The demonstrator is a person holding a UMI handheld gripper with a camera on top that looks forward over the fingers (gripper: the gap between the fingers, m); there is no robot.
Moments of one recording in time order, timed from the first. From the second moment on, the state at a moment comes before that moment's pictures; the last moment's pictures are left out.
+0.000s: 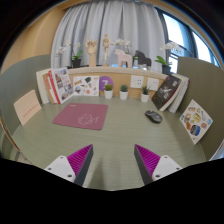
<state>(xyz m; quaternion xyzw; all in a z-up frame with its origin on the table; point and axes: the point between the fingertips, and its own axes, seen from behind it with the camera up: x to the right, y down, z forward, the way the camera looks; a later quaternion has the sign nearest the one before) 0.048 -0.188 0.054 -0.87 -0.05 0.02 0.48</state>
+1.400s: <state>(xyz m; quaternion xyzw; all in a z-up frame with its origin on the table) 0.267 0.087 -0.013 -0.92 0.05 -0.01 0.38</state>
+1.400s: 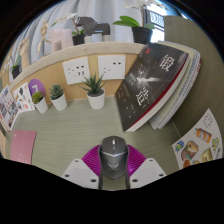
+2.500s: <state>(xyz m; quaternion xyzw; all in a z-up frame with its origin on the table) -0.130 0.057 0.005 -0.93 -0.04 0.01 0.36</state>
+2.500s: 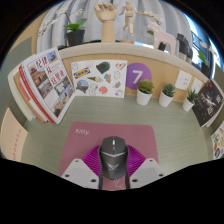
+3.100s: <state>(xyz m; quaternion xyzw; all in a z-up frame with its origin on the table) -0.117 0.035 0.084 -0.93 -0.01 0.01 0.38</state>
